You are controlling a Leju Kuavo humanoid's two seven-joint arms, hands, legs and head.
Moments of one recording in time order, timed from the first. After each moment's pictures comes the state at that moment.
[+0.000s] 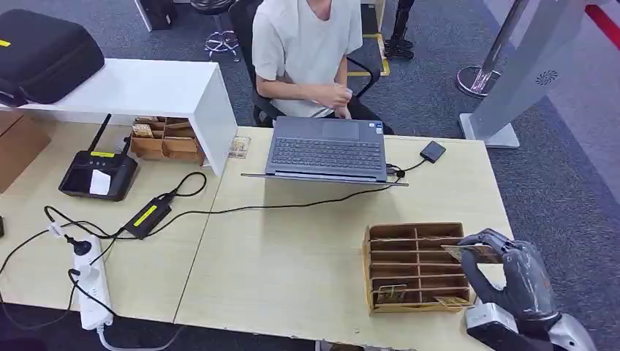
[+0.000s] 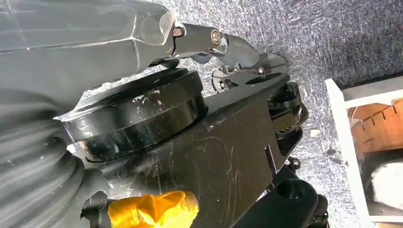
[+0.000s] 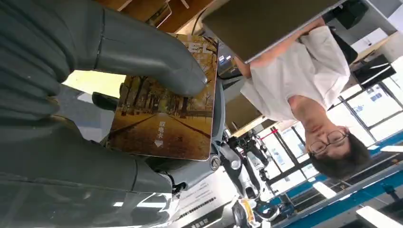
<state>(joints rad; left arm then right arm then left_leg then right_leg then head) -0.06 -0.11 -0.84 -0.14 0.83 0.06 -0.13 0.16 -0.41 0.12 -1.88 0.57 -0.26 -0.31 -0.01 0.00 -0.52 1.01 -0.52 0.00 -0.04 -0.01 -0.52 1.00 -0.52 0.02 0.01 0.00</state>
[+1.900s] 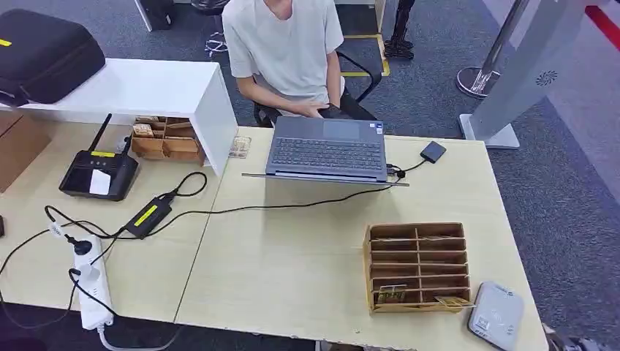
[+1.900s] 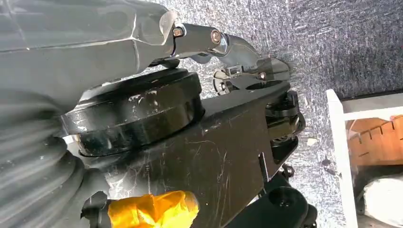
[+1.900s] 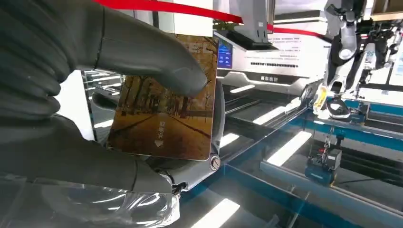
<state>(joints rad) -0.06 -0.12 -0.85 -0.14 0.90 0.13 -0.09 0.59 0.21 -0.51 -2.13 1.31 -0.69 -0.70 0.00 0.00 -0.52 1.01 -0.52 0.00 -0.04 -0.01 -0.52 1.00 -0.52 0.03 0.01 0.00</state>
